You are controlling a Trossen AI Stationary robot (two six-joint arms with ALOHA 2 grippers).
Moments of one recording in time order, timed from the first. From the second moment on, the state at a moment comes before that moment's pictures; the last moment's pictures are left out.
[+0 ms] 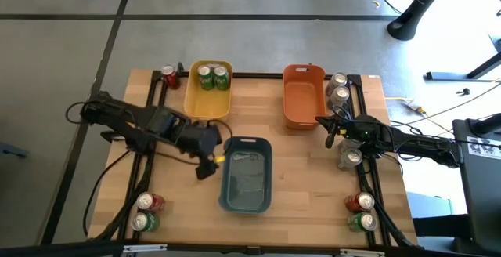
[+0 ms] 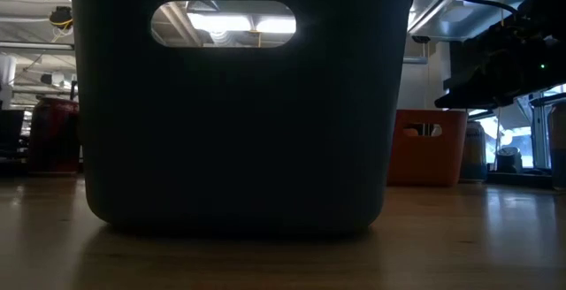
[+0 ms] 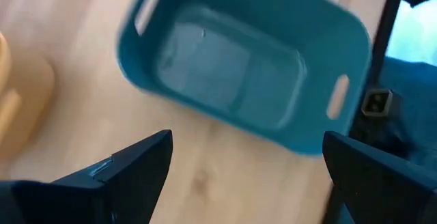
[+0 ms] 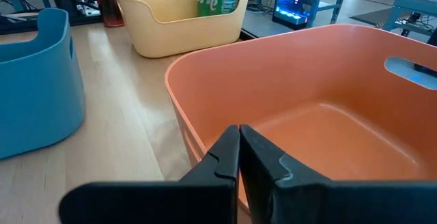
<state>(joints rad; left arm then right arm) -0.34 1.47 1.59 -1.22 -0.14 -0.71 -0.20 0.17 0.09 -0.19 0.27 0.05</state>
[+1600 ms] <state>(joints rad) -1.08 1.74 1.59 -1.43 0.23 -1.89 -0.20 0.17 0.09 -0.18 0.28 0.09</state>
